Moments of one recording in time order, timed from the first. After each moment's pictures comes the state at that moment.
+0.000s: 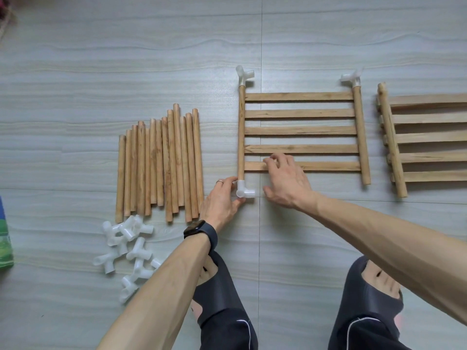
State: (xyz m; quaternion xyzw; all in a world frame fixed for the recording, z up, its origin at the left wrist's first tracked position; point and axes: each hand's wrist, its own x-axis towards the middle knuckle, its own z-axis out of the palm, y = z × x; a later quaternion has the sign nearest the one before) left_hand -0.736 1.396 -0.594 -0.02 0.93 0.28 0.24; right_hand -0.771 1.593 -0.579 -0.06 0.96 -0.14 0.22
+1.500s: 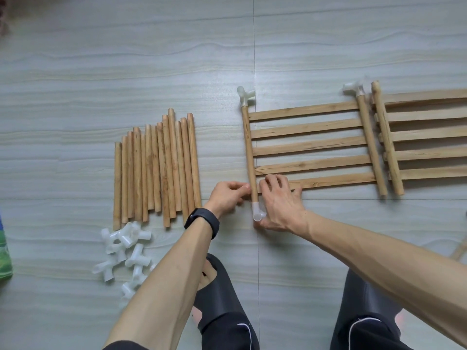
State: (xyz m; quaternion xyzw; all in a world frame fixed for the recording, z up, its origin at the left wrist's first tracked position) left_hand -0.764 1.416 -0.589 -0.21 0.74 0.52 0.37; right_hand -0.733 1.583 -0.582 -0.12 0.95 -0.06 0.29
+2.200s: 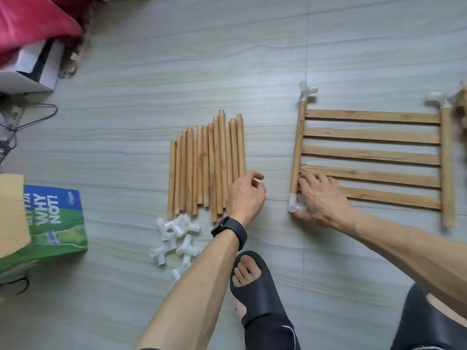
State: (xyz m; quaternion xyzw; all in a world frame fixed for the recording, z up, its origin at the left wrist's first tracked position) left_hand -0.754 1.368 -0.553 -0.16 0.91 0.34 0.17; right_hand -0.755 1.568 -0.582 -0.18 0.95 -0.03 0.25
